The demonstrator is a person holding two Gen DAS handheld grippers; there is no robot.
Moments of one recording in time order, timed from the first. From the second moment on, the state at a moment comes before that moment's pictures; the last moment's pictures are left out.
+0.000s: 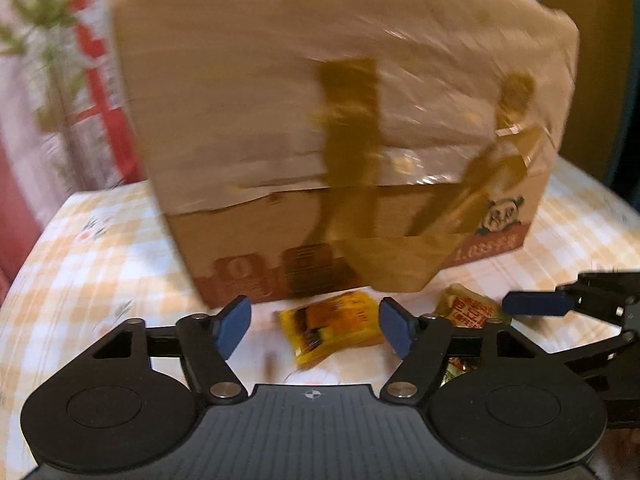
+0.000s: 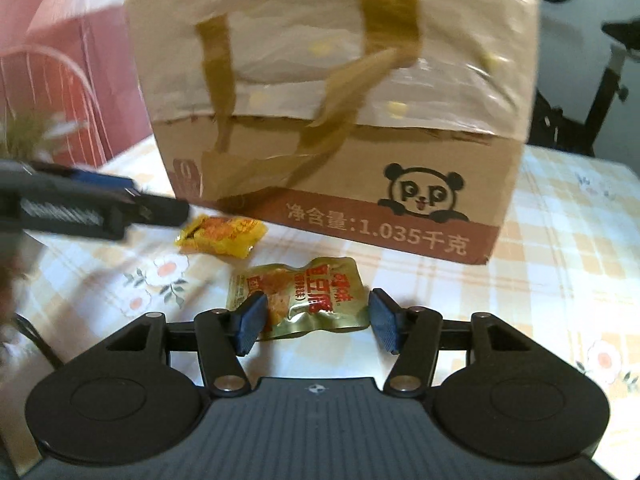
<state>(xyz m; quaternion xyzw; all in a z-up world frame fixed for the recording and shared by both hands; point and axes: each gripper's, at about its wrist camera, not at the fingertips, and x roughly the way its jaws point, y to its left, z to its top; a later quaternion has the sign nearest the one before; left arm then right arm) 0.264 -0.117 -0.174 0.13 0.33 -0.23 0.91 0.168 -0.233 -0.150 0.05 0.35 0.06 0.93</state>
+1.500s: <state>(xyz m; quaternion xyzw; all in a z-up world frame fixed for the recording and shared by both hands) 0.275 -0.115 -0.203 0.16 0.35 -0.30 0.87 0.163 -0.242 -0.147 0.07 0.35 0.07 0.93</state>
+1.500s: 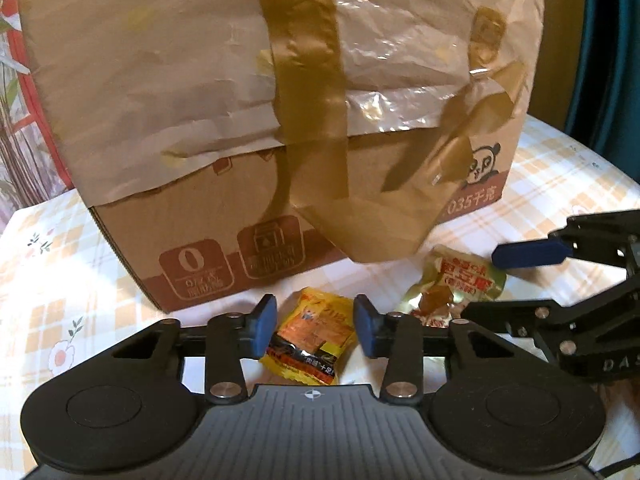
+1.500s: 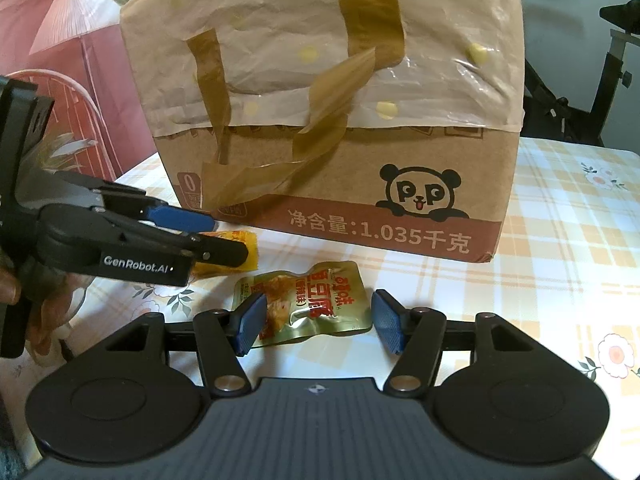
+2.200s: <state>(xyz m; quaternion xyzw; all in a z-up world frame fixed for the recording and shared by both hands) 0.221 -0.062 -0.191 0.01 0.37 -0.26 0.89 0.163 -0.242 -0.147 0.07 0.35 0.07 0.93</state>
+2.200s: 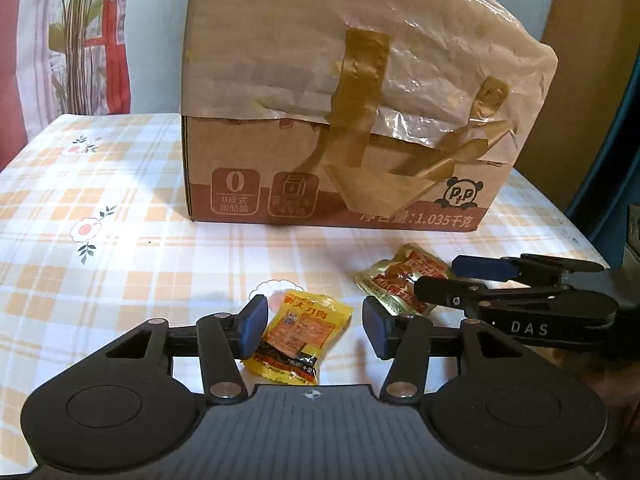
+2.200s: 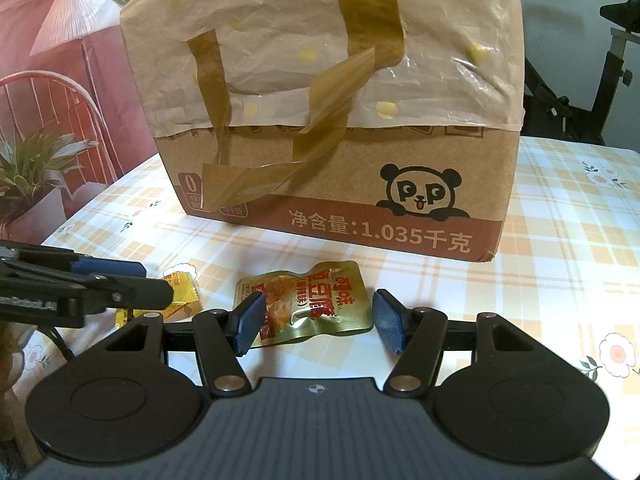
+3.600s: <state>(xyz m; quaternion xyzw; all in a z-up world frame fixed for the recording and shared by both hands) 0.212 -0.051 -0.205 0.01 0.36 -0.18 0.91 0.189 -0.214 -0.134 -0.14 0.40 0.13 0.89</state>
